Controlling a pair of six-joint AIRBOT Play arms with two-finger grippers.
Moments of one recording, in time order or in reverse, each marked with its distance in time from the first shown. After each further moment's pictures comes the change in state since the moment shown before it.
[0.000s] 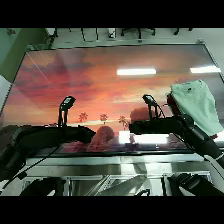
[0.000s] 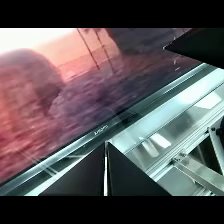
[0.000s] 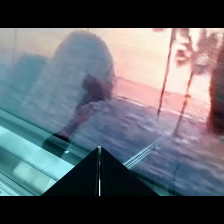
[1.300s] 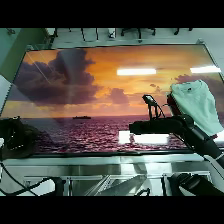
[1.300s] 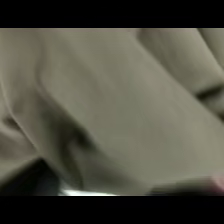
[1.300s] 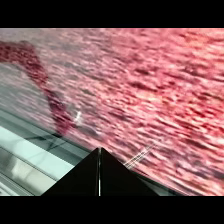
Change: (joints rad) left arm 0.945 -0.594 0.029 0.881 0.063 -0.169; right arm 0.000 0.000 0.000 0.000 0.000 0.000
